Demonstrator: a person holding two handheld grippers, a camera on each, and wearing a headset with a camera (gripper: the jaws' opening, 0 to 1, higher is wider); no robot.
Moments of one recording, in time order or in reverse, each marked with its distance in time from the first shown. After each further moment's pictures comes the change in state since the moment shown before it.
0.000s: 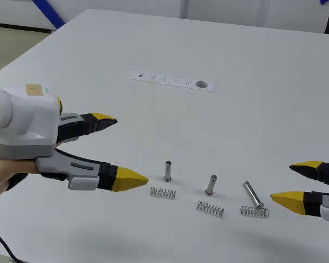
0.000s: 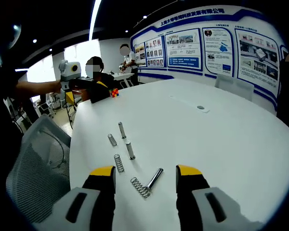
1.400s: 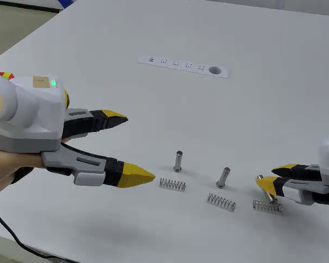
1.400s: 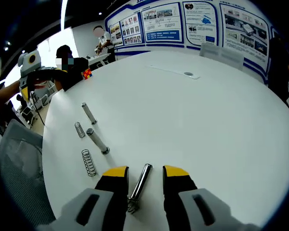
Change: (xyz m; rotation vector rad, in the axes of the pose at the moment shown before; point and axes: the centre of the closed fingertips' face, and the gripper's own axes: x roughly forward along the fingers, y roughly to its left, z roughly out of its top) left arm 0.001 -0.002 -0.022 -0.038 0.029 -0.036; right arm 0.074 -0.031 -0.047 0.161 0.215 -0.143
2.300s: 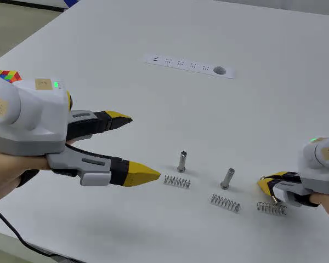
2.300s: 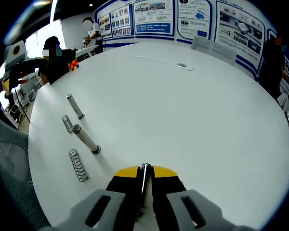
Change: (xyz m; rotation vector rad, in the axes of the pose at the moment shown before) left arm 0.001 -0.002 0.006 -0.022 -0.045 0.014; right arm 0.016 0.000 -0.010 0.005 0.075 -0.120
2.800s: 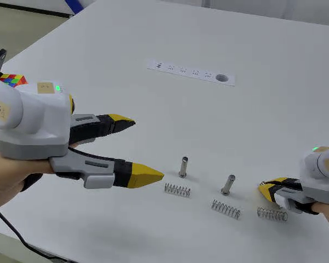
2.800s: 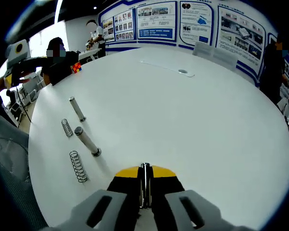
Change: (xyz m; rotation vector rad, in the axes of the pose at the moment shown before) left arm -0.006 -0.002 0.009 -0.012 -0.044 0.028; right arm -0.003 -0.008 0.008 -0.030 -0.061 -0.002
